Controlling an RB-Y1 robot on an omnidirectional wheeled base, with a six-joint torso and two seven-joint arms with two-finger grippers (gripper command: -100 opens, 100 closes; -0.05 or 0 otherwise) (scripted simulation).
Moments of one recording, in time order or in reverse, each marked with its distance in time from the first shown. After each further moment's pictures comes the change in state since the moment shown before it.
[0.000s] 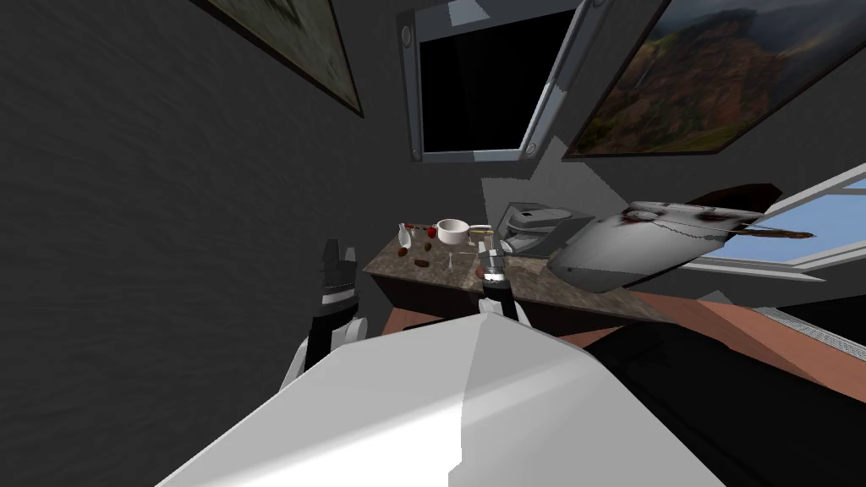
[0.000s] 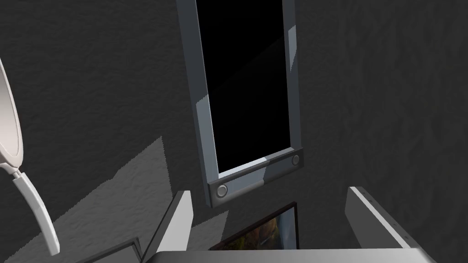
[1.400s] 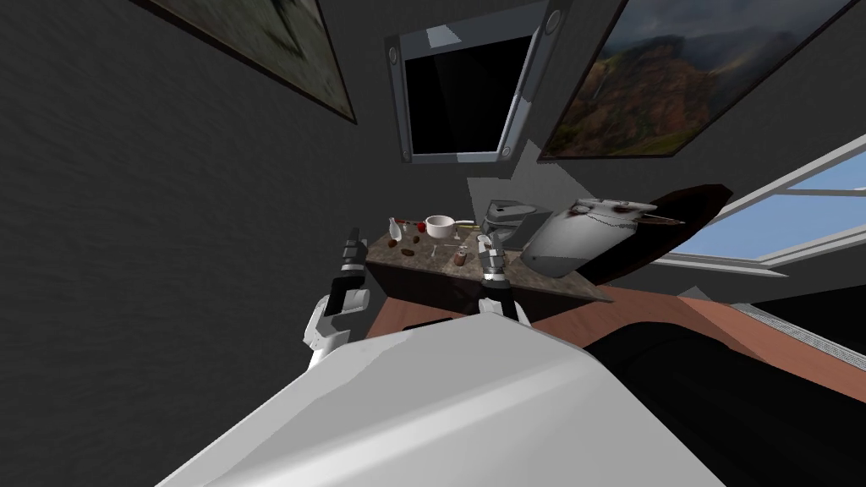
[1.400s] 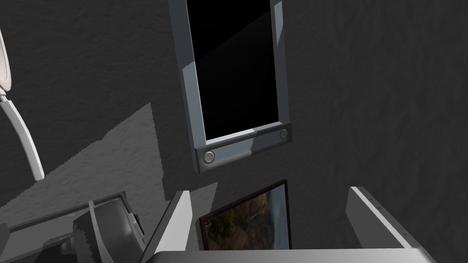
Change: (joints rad) left arm -0.360 0.097 0.089 0.237 0.011 0.319 0.102; right arm 0.000 0.000 0.000 0.000 0.000 0.000 0.000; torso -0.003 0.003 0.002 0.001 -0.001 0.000
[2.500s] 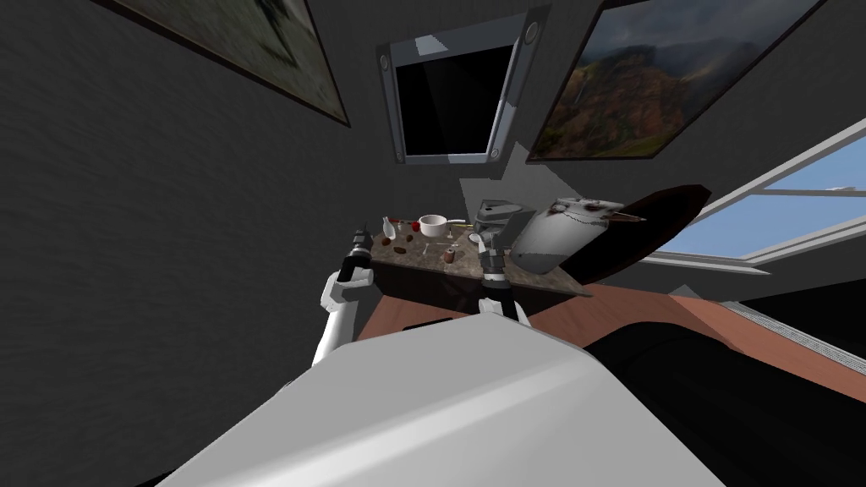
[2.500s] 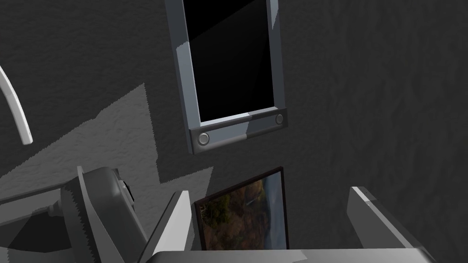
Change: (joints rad) left arm -0.288 0.017 0.059 0.219 -0.002 0.271 0.061; right arm 0.000 0.000 0.000 0.000 0.000 0.000 0.000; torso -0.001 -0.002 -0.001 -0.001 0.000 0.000
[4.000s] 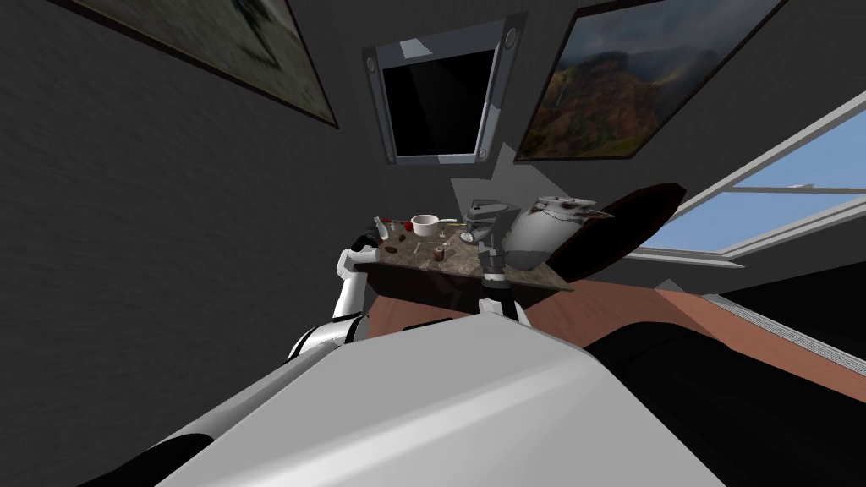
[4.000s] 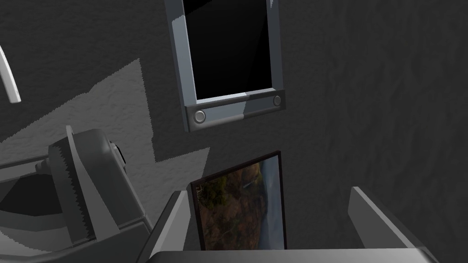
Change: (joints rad) left arm -0.342 -0.003 0.056 0.312 -0.017 0.392 0.054; right arm 0.000 0.000 0.000 0.000 0.000 0.000 0.000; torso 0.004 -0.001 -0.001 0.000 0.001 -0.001
